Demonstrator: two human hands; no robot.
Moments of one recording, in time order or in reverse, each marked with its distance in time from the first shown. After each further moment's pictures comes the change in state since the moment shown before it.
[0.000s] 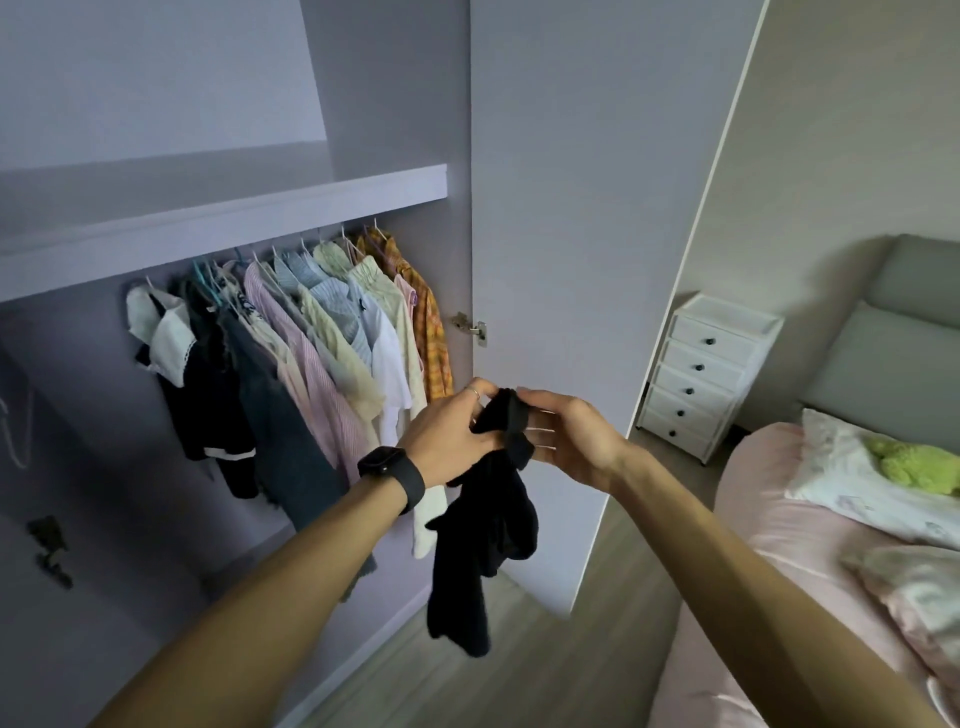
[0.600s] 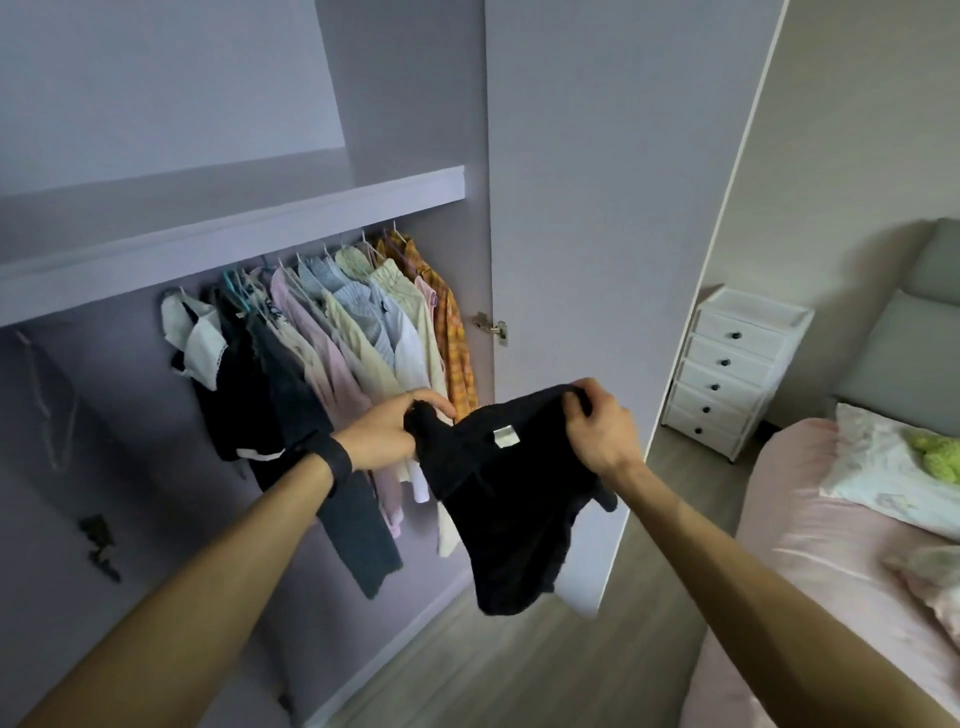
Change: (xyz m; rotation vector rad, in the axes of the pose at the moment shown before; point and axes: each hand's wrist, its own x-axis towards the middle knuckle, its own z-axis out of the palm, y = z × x) left_hand -0.020 -0.046 -0.076 -0.156 -0.247 -0.122; right_hand 0.022 0.029 -0.003 -0.723 0.578 -0.280
